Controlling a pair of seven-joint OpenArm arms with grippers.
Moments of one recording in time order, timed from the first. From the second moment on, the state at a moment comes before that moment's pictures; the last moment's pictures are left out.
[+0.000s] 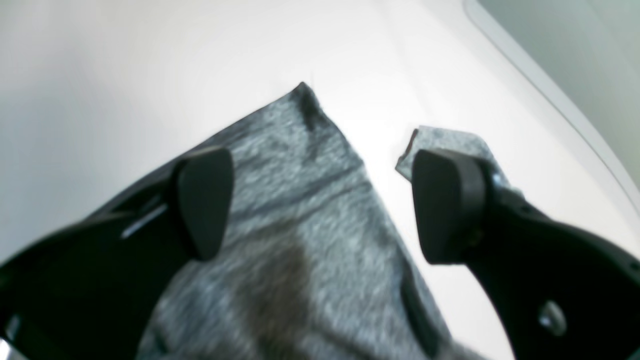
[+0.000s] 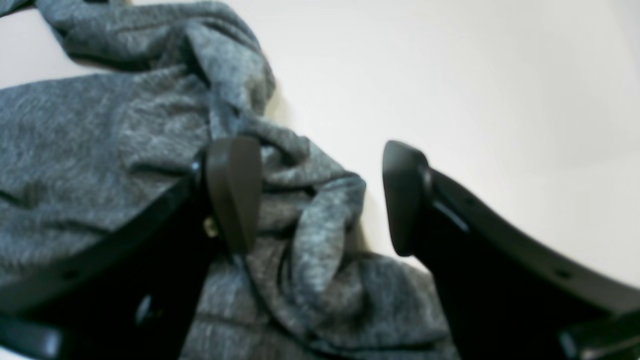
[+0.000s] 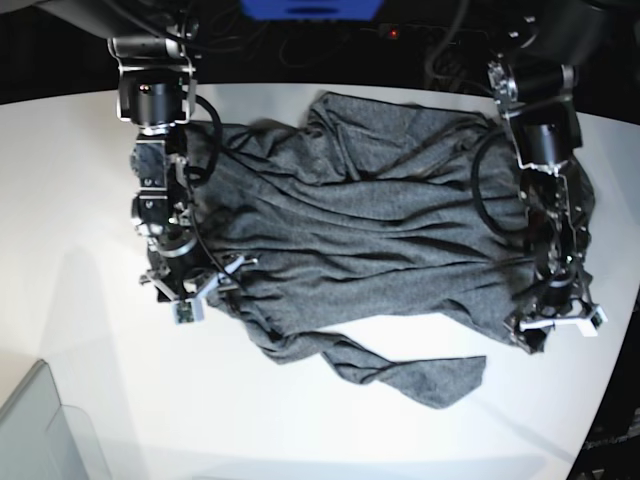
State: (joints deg) left arm -22.5 -11.9 -18.2 51.8 -31.4 1.7 10.8; right arm 12.6 0.8 7.5 60.1 -6.6 17.1 -5.6
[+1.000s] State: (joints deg) left arm -33.7 -15.2 -18.7 18.7 -8.1 0.8 -6.5; right arm 22.4 5.9 7.0 44.1 -6.3 10.0 -4.9
